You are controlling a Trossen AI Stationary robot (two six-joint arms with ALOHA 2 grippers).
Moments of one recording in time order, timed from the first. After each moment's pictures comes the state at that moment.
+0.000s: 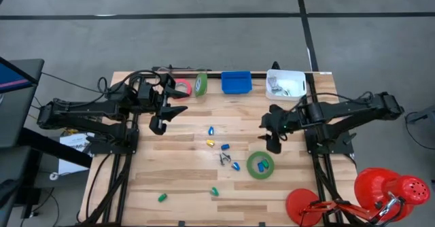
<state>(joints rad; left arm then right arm) 0.08 0.93 0.77 0.54 0.13 -0.05 0.15 1.11 0.91 -0.70 0.15 0.27</state>
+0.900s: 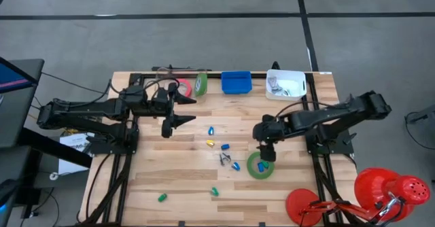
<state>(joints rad) 0.08 0.93 0.77 0.16 0.05 -0.11 0.18 1.34 0.91 -0.72 0.08 0.27</state>
